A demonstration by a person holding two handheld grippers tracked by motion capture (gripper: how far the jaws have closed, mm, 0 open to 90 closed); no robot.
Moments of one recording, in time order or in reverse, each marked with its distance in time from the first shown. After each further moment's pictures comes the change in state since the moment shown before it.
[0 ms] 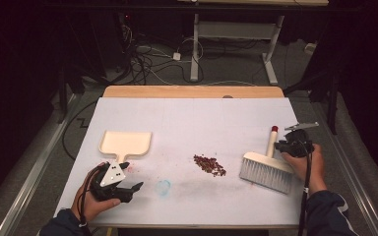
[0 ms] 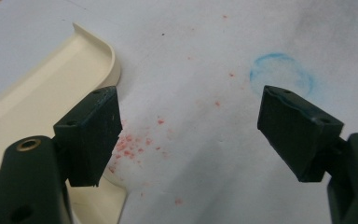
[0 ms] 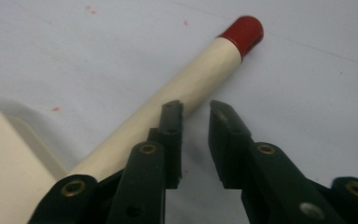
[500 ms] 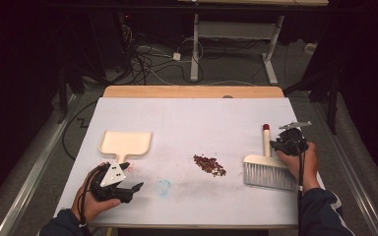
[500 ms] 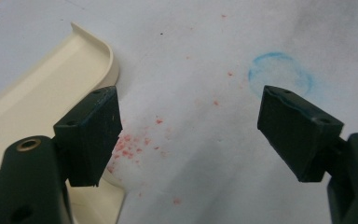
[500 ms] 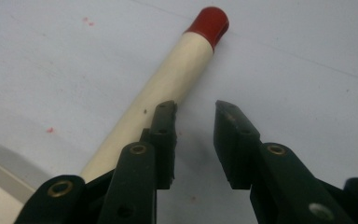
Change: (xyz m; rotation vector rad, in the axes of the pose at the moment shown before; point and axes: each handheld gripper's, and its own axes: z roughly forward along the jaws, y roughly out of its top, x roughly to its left) left arm 0.000 0.000 0.000 -0.001 0.000 0.000; right arm 0.009 0.007 0.008 -0.030 -0.023 -0.018
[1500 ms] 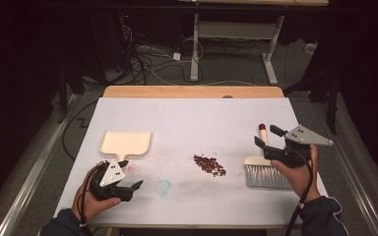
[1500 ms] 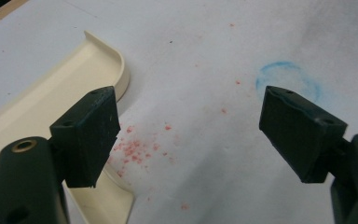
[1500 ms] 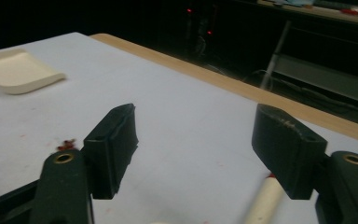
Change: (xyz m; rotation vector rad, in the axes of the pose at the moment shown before) left arm 0.000 0.004 -0.001 -0.023 0.045 0.005; right arm 0.066 -0.005 -0.097 -0.551 0.205 -0.139
